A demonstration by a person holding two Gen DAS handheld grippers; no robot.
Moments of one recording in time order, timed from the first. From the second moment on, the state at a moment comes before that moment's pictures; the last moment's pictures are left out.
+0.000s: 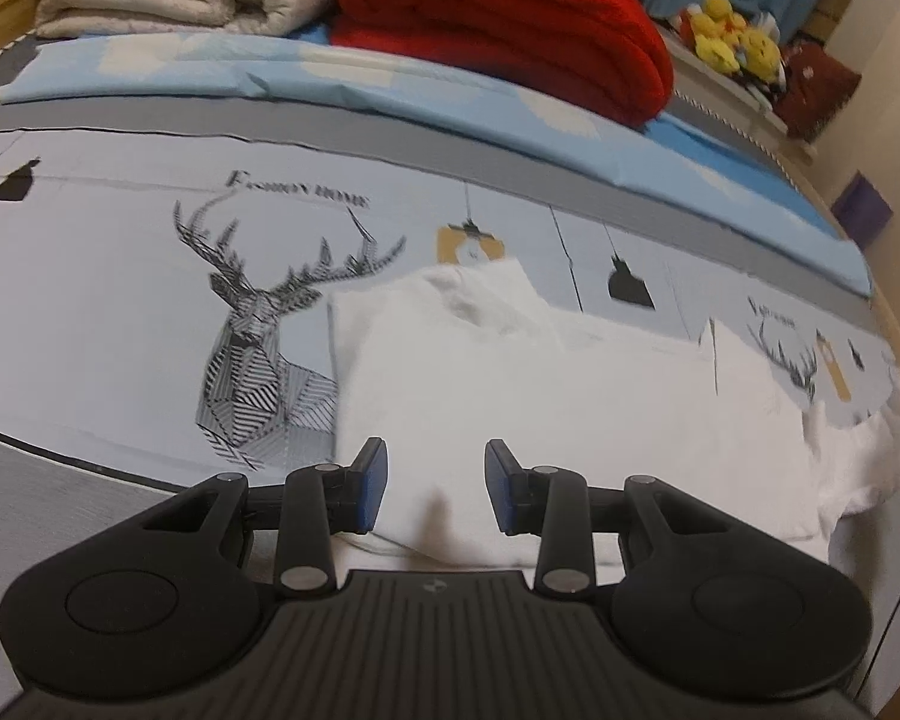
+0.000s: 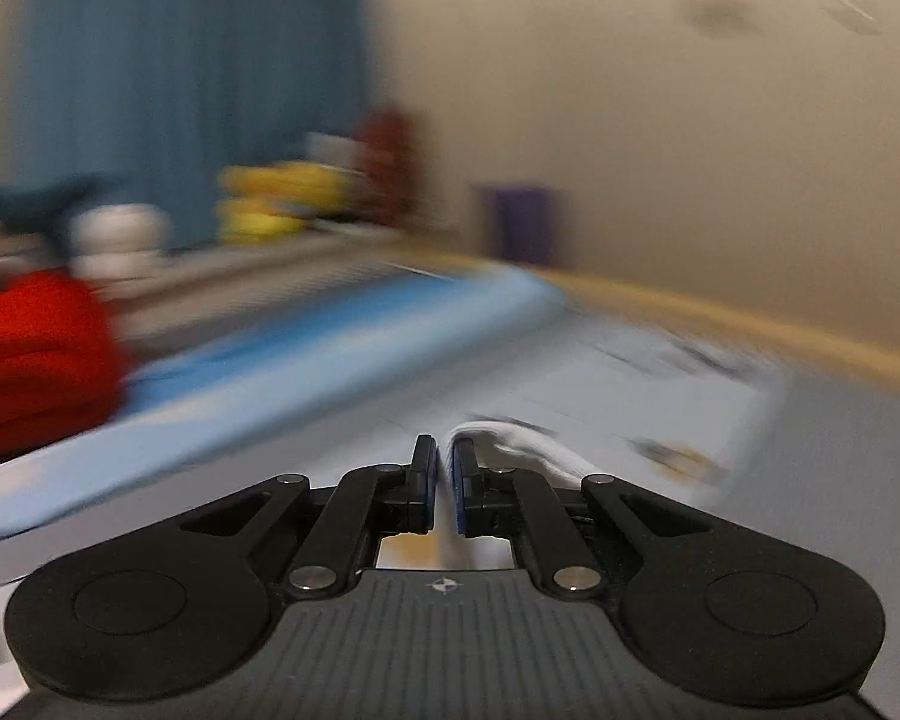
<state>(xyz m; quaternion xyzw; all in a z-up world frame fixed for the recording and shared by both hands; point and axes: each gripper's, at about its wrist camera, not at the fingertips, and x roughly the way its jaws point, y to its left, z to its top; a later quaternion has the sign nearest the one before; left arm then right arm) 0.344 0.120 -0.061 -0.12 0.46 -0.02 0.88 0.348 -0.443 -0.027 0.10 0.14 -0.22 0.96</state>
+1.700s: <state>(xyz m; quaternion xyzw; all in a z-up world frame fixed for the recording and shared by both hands) 0.349 0.186 -0.057 -0.21 0.46 0.02 0.86 0.384 -0.168 -0.109 0.26 0.39 0.07 0.88</state>
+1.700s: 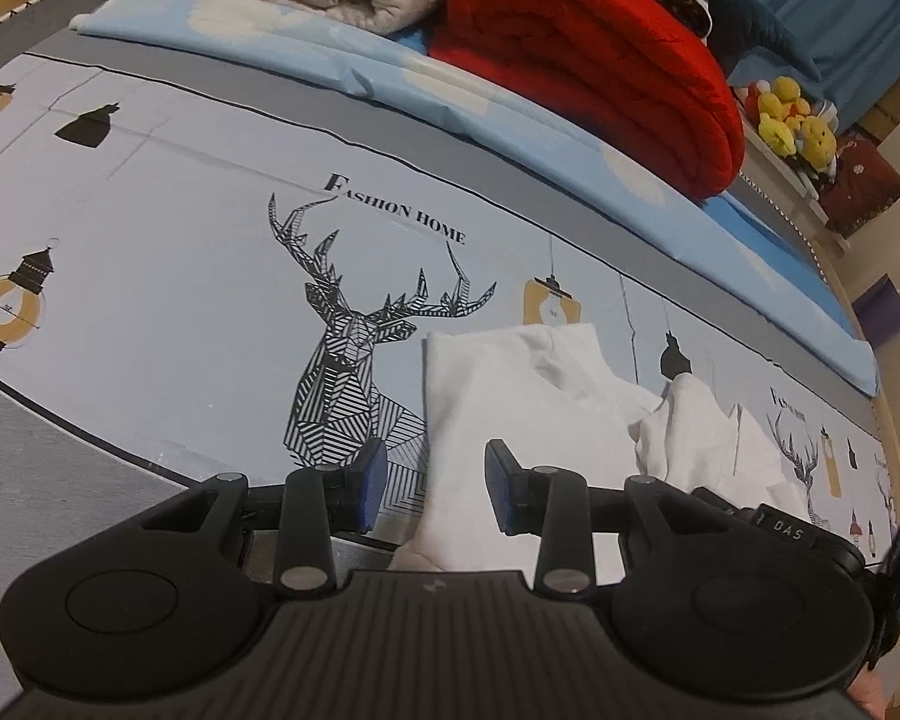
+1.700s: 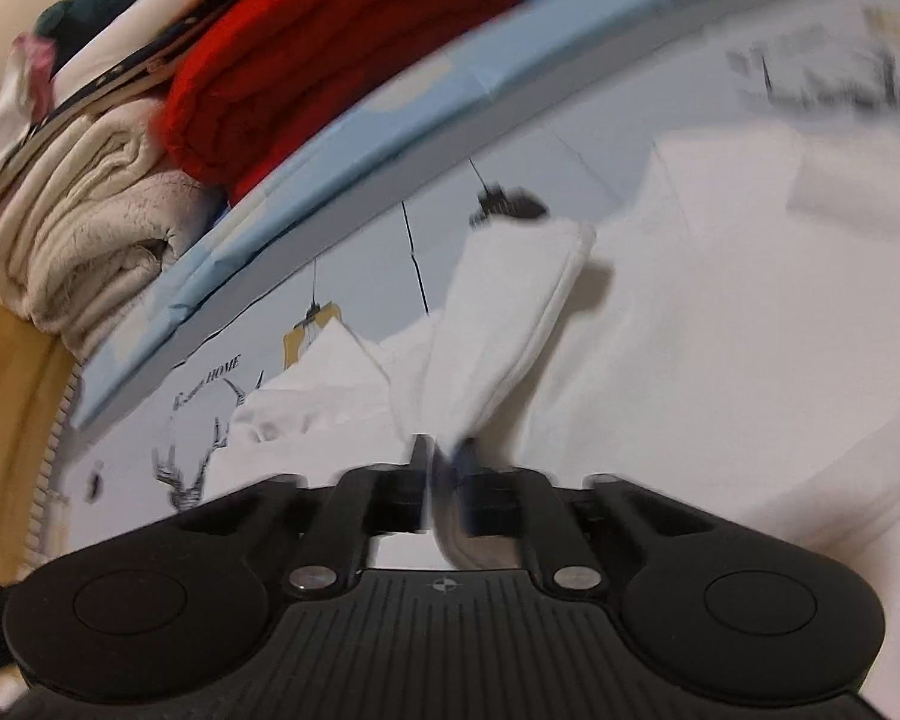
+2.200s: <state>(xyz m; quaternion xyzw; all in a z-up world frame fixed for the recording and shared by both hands) 0.354 0.180 -0.064 -0.23 0.47 0.02 0.85 0.340 -0.118 -0.084 0.05 0.42 0.28 0.86</state>
